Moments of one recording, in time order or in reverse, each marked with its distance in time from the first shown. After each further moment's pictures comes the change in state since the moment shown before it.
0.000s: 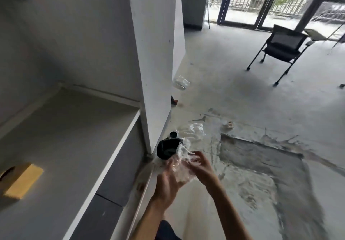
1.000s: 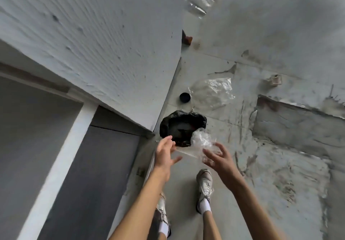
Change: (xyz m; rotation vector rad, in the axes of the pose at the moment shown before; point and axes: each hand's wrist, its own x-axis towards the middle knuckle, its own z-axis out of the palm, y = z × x) left_hand 0.490 -0.026 -0.215 0.273 0.629 -0.248; right_hand 0.460 0.234 0.006 0.219 0.033 0.505
